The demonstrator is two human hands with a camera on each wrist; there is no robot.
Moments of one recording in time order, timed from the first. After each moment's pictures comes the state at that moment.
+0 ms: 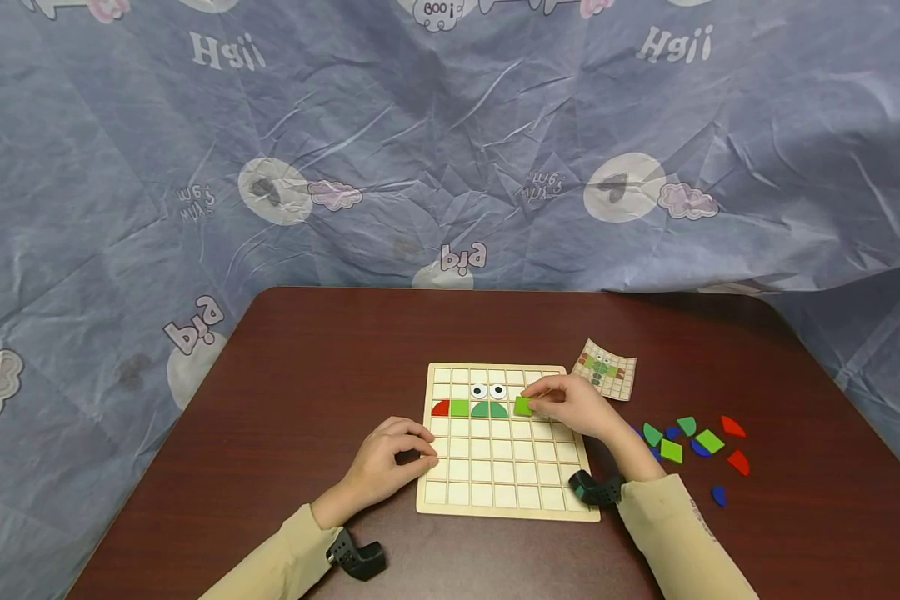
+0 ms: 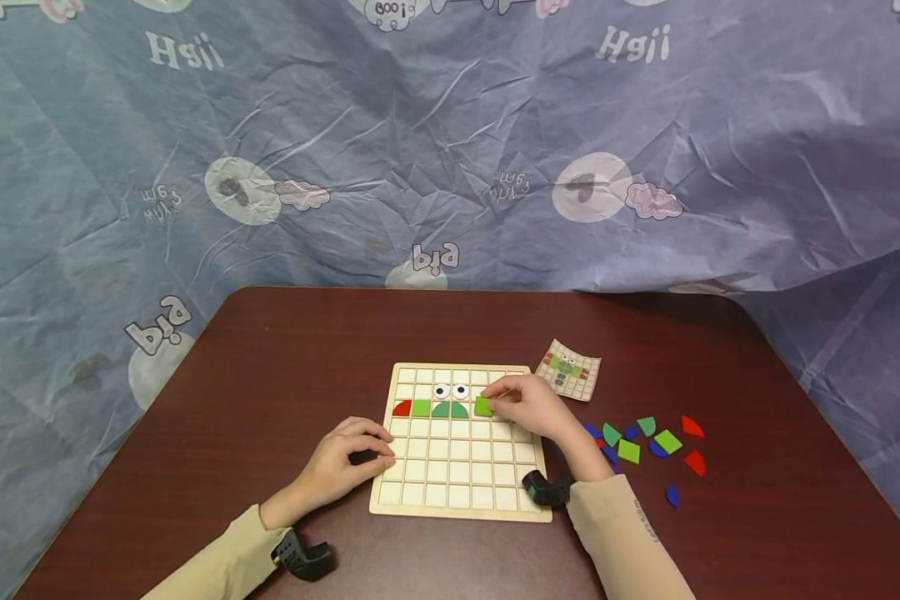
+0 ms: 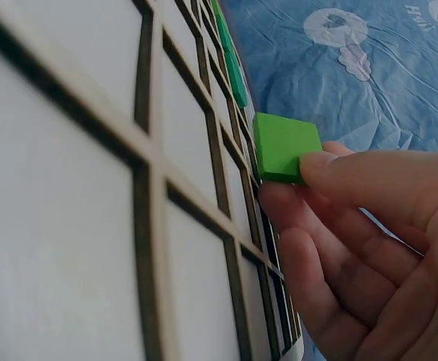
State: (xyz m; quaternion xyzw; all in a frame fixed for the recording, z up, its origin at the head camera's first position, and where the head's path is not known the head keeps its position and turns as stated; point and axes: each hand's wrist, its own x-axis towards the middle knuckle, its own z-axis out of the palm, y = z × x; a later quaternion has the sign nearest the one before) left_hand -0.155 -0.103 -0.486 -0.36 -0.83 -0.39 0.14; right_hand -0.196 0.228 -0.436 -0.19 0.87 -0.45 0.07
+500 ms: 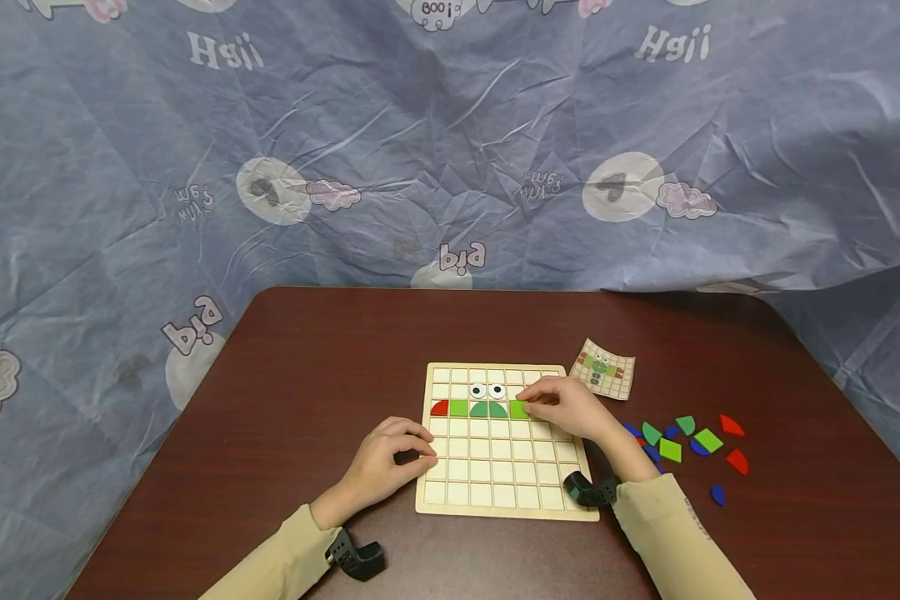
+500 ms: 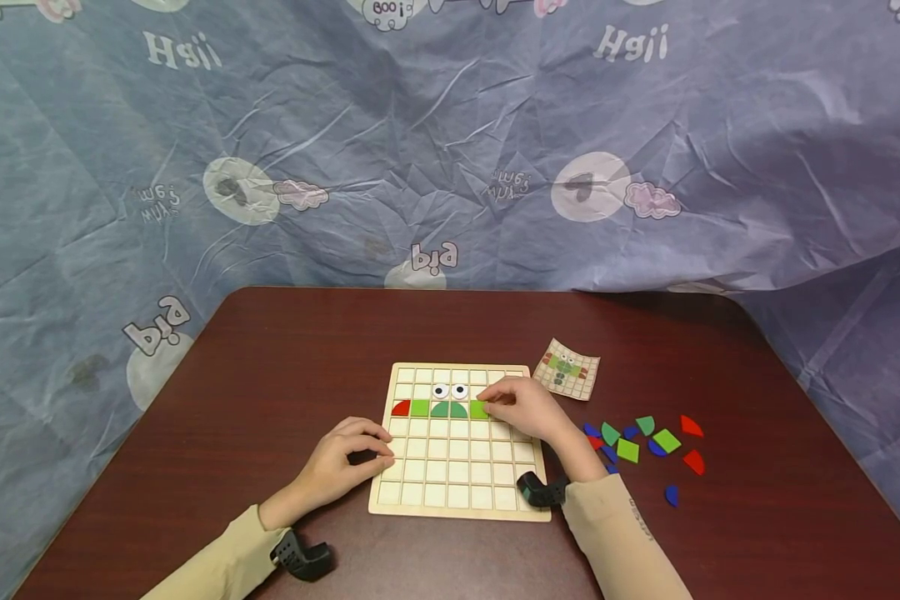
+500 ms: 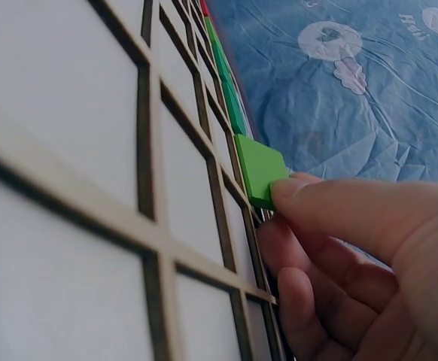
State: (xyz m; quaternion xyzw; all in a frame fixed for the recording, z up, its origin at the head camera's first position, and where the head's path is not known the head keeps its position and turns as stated) left_hand -0.155 -0.102 -0.487 -0.36 -0.84 -0.39 0.14; right_hand -0.198 0.224 -0.443 -0.21 0.89 -0.40 0.04
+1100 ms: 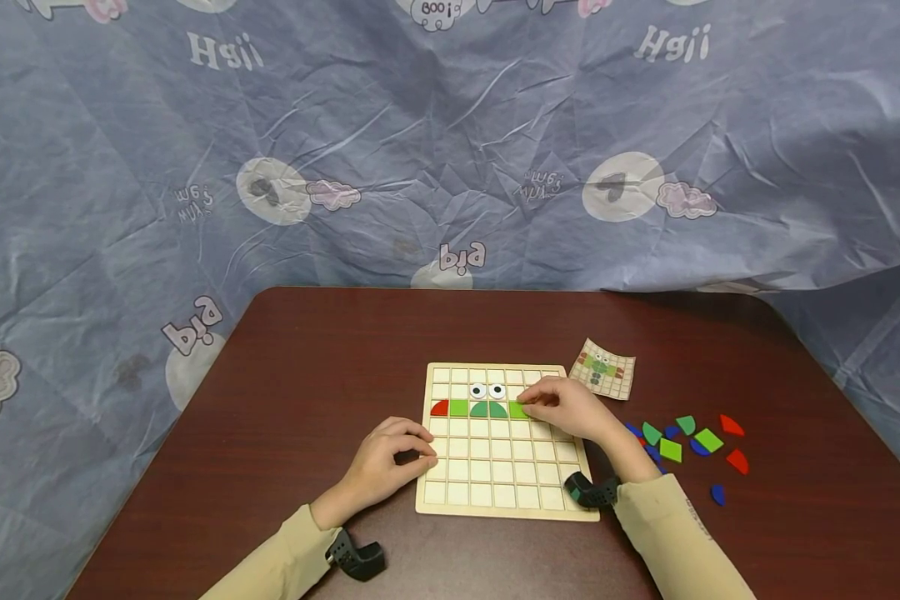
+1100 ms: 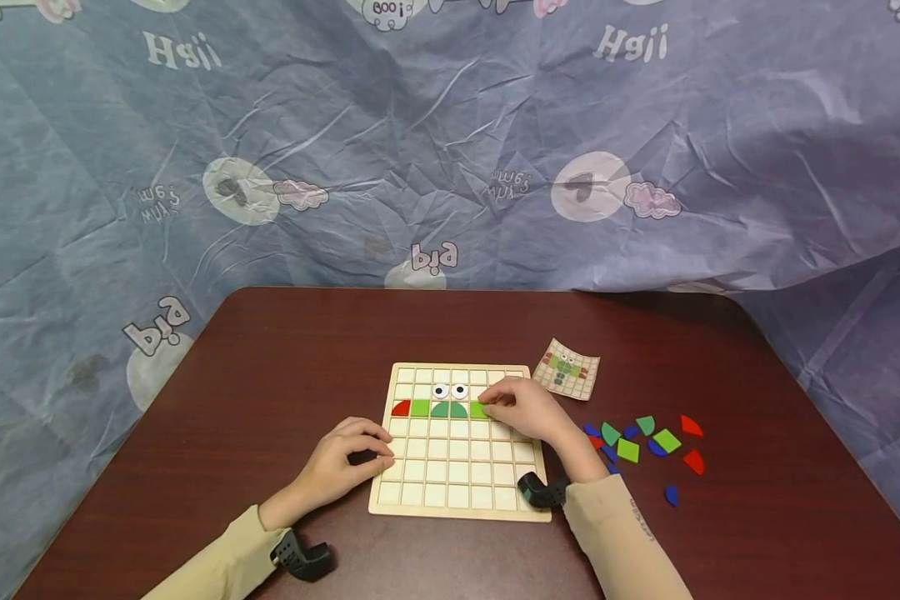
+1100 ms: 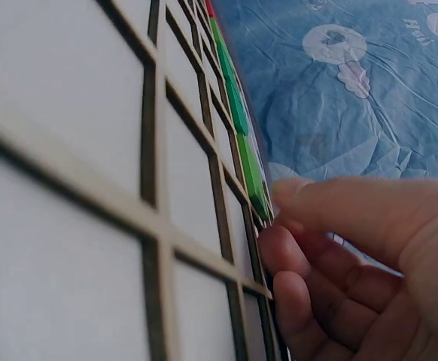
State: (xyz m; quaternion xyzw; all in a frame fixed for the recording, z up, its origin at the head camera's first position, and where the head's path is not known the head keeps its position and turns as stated) left_hand -0.155 -0.102 -0.488 -0.36 -0.83 -0.39 0.14; right_hand -0.195 0.226 -0.439 -0.22 0.90 -0.38 0.04
